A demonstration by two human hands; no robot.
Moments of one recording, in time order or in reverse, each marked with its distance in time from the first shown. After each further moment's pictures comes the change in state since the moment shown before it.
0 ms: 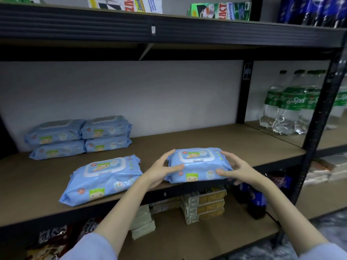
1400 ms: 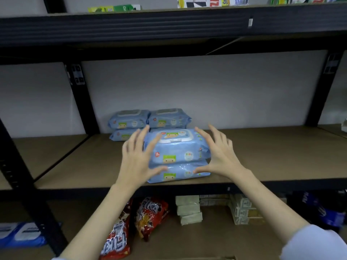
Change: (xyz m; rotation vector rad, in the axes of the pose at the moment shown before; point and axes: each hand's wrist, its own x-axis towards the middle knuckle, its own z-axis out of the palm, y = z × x) left_hand -0.159 0.007 -0.170 1.553 0.864 0.603; right_hand 0.024 -0.135 0.196 -0.742 0.196 -0.758
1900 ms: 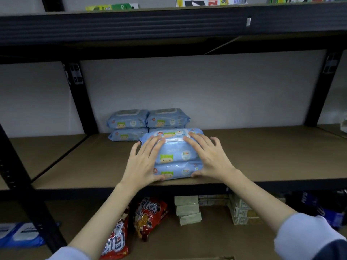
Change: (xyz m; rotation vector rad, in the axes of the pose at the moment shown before) left_hand -0.002 -0.001 0.022 0.047 -0.167 0.141; right_hand 0.004 -0.004 0.017 -0.231 0.048 -0.282
